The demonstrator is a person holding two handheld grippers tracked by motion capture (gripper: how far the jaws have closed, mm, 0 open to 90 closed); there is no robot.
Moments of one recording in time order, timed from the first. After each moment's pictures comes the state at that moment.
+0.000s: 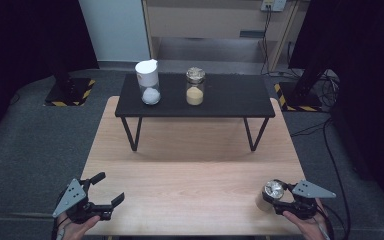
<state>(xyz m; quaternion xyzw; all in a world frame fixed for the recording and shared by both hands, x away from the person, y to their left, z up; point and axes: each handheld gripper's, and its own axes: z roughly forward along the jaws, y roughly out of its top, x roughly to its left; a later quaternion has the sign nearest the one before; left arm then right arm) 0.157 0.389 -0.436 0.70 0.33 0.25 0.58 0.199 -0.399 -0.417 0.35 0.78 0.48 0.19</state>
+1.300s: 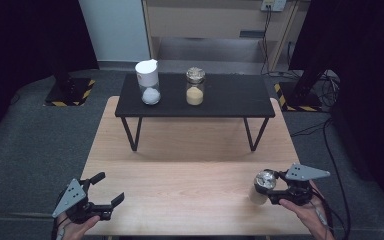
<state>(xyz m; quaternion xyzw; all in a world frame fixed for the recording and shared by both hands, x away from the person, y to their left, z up) 0.156 0.389 -0.436 0.70 0.33 0.25 0.58 0.241 -0.383 -0.357 0.30 0.81 0.48 0.14</state>
